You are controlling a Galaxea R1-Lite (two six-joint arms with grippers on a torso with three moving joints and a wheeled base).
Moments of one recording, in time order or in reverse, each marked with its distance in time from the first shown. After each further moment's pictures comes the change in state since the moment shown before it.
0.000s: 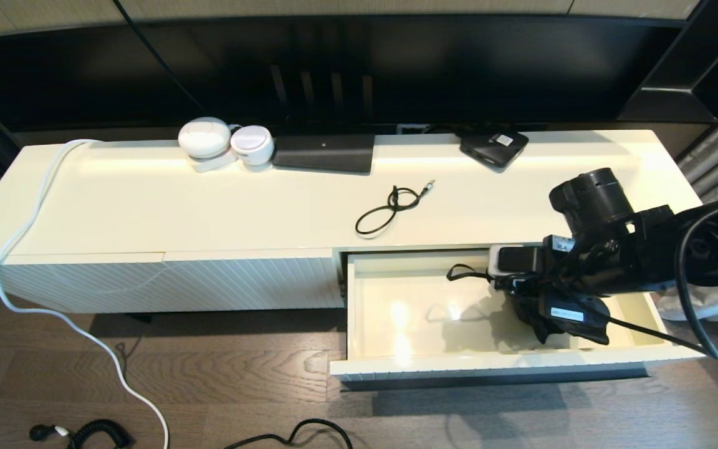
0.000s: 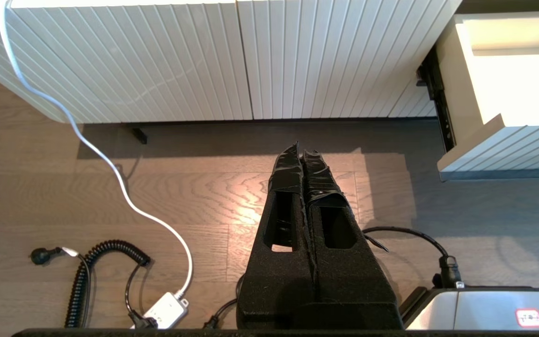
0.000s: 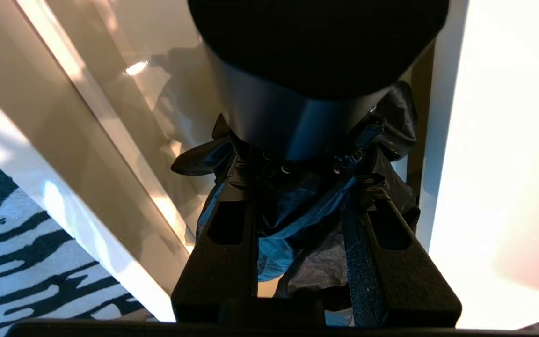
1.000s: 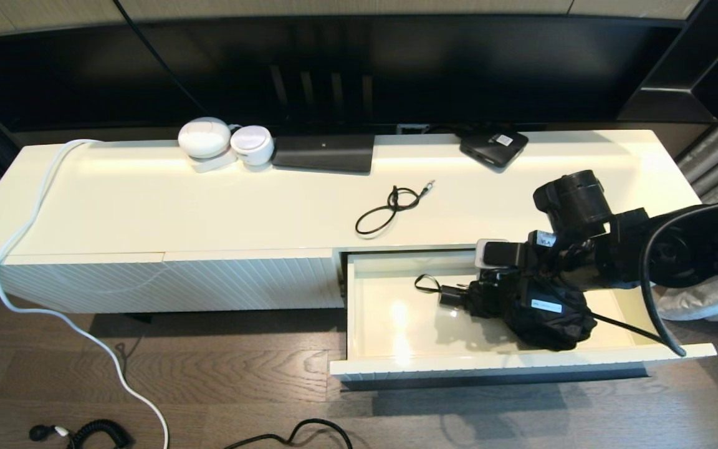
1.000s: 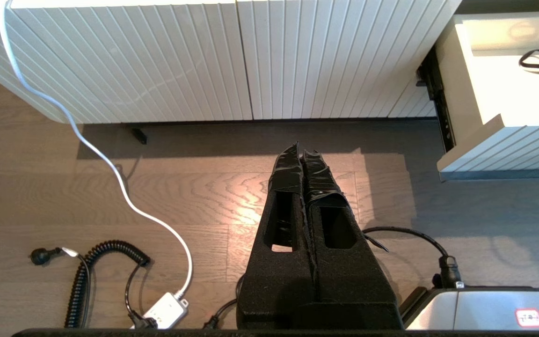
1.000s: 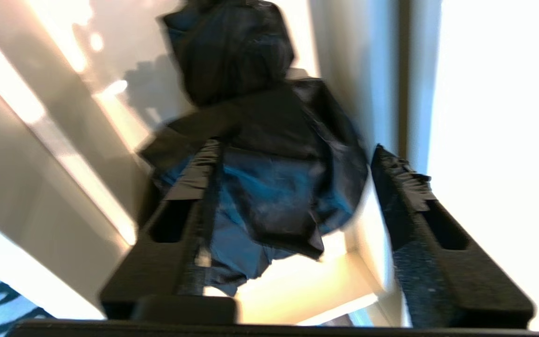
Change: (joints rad) left arm 0.000 0.000 0.000 0.000 0.000 0.000; right arm 0.011 0.055 -0.028 -0.093 -0.003 0.013
